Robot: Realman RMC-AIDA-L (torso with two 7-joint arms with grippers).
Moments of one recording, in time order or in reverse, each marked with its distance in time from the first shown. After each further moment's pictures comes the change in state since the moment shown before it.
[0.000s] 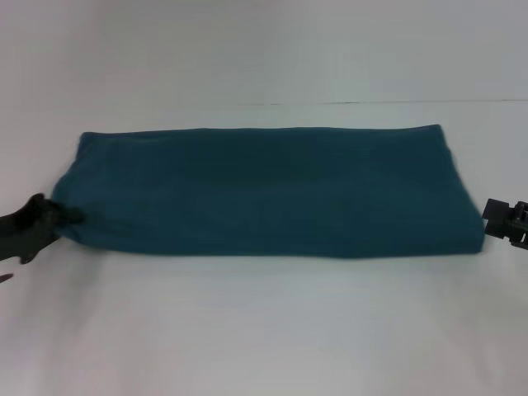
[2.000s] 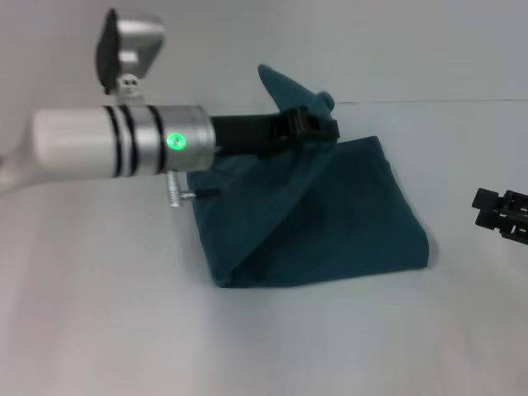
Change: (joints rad) left arm -0.364 -0.130 0.353 0.008 -0.219 0.076 0.179; right arm 0.025 0.014 0.016 0.019 -0.006 0.054 0.017
